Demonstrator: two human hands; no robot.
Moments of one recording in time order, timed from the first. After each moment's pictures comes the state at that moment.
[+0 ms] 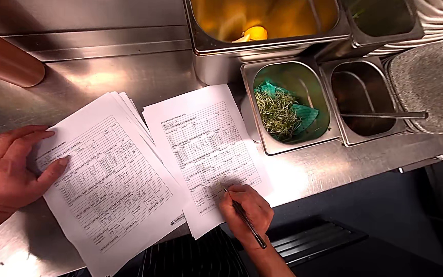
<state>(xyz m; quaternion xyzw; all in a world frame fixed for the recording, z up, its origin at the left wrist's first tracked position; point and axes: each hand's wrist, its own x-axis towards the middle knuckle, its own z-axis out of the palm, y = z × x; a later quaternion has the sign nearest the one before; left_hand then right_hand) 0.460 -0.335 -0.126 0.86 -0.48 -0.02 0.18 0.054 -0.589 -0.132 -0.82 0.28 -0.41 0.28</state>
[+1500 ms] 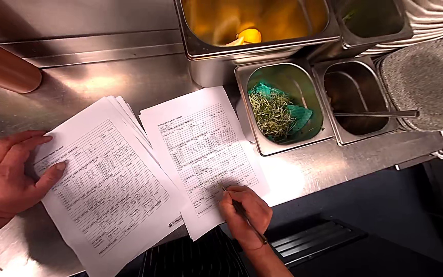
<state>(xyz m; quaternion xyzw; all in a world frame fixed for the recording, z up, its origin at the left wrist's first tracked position) 0.455 -0.338 -0.120 0.87 -0.47 -0.03 0.18 0.053 -0.588 -0.129 -0.79 0.33 -0.42 0.31</state>
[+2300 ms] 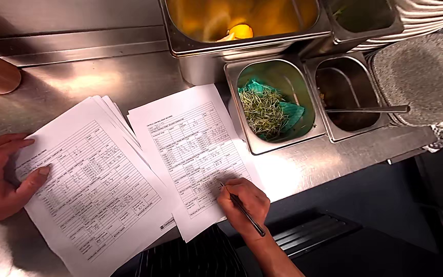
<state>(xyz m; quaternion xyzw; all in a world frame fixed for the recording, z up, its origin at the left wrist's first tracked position) 0.449 -0.342 -0.124 0.86 -0.47 -0.02 0.20 0.046 -0.610 -0.134 -0.82 0.29 -0.40 0.29</state>
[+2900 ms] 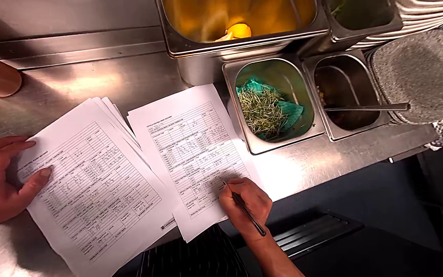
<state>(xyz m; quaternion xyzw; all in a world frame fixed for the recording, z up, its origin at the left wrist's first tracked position) 0.417 -0.378 -0.078 0.92 -0.38 -0.09 0.07 0.047 -0.610 -0.134 -0.81 0.32 -0.41 0.27</state>
